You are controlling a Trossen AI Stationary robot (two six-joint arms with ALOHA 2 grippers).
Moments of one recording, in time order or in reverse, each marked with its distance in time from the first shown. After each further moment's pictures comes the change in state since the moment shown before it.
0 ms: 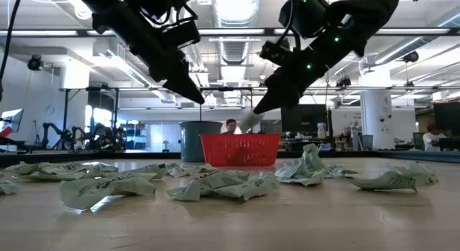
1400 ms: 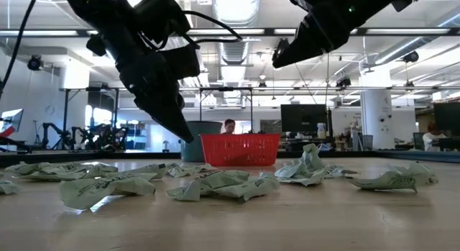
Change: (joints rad) left arm -0.071 0.142 -0.048 0.024 0.329 -0.268; right arm 0.178 -0.303 -0.008 -0.250 -0.042 0.026
